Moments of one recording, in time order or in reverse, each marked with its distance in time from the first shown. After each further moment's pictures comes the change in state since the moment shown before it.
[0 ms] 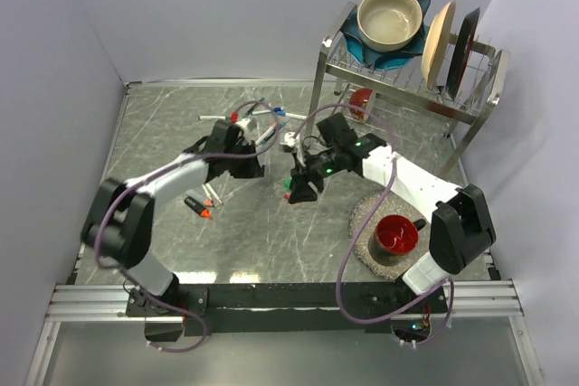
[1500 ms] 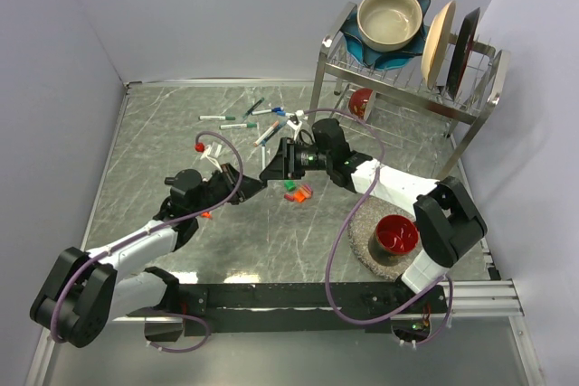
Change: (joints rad) left arm -0.008 -0.512 -0.686 0.873 0.200 -0.475; right arm 0.047 0.059 -0.197 0.807 0.187 1.254
